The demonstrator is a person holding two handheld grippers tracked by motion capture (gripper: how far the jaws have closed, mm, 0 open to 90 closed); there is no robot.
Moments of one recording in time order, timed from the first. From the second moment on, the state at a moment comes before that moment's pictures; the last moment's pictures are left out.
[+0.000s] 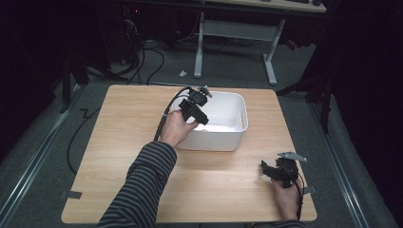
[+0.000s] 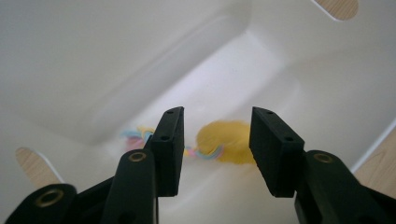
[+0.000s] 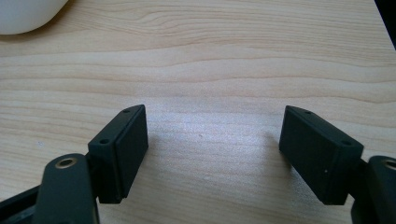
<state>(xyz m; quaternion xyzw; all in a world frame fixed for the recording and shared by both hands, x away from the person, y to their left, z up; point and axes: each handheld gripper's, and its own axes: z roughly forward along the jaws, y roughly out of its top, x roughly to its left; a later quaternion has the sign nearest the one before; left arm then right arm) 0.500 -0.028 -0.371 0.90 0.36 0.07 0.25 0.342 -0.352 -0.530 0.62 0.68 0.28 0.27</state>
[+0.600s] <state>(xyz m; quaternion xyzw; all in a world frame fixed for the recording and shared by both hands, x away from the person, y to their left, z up) 0.484 0.007 -0.341 0.88 0.36 0.11 0.29 0.342 -0.352 -0.530 0.62 0.68 0.28 0.27</state>
